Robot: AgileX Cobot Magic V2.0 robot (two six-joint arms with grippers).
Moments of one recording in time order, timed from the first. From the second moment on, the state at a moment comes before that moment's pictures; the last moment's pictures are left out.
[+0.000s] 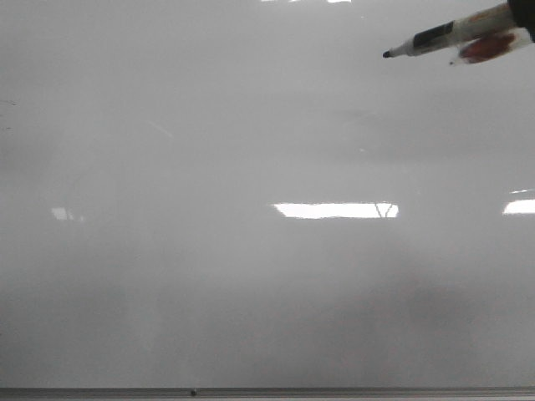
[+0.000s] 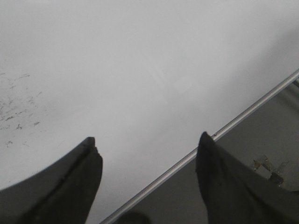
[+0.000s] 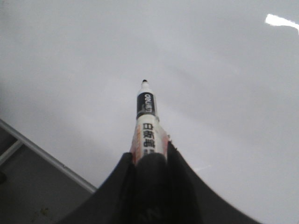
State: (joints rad) left arm -0.40 0.80 -0.81 -0.09 0.77 0.35; right arm 0.34 0.87 -0.70 0.37 0.41 -0.39
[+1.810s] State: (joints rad) left arm -0.40 0.80 -0.81 -0.09 0.76 0.34; right arm 0.35 1.52 -1.00 0.36 0.53 -0.44
